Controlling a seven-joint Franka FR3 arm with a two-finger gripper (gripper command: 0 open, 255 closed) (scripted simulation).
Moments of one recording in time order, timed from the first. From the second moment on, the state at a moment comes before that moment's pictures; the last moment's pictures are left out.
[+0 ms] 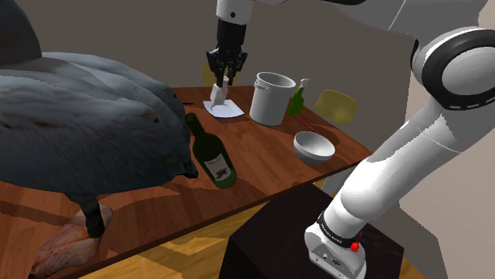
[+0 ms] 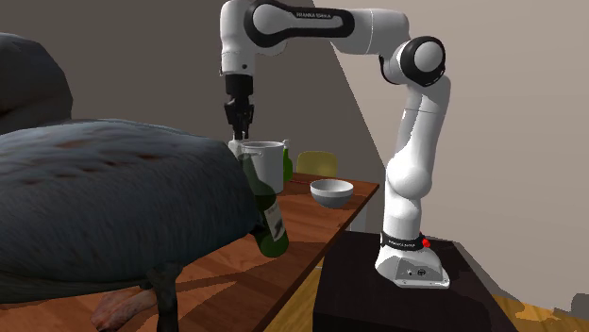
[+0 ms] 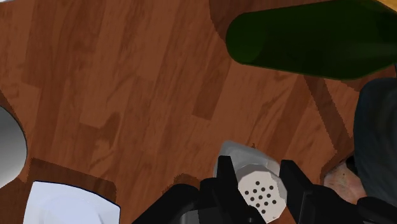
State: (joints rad) arm -0.02 -0.17 0.27 -1.77 0.05 1.61 0.27
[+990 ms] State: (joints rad) arm -0.05 -0.16 0.23 -1.59 0.04 1.44 0.21
